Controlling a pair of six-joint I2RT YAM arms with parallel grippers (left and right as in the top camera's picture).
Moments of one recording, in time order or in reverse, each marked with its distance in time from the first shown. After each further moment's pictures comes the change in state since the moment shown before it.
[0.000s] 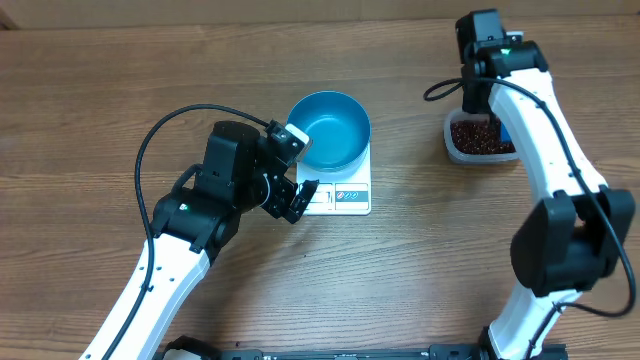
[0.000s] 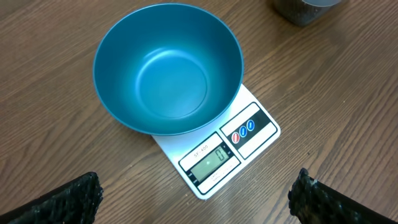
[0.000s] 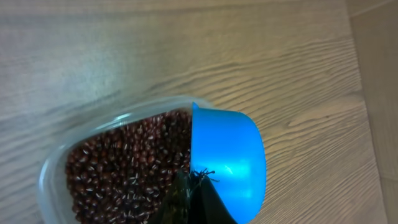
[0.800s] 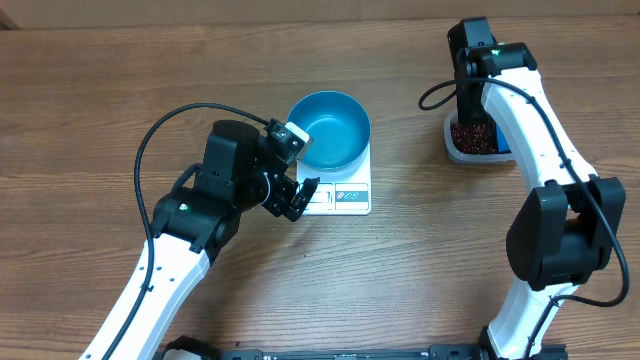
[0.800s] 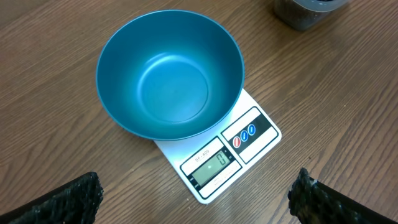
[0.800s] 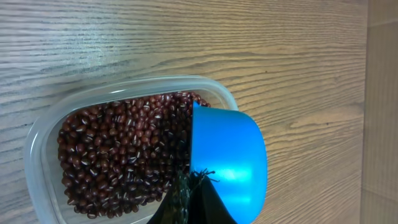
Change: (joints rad) left arm 0.000 0.000 0.000 0.016 0.000 0.000; right arm 0.006 0.031 -0.009 -0.034 -0.024 -0.124
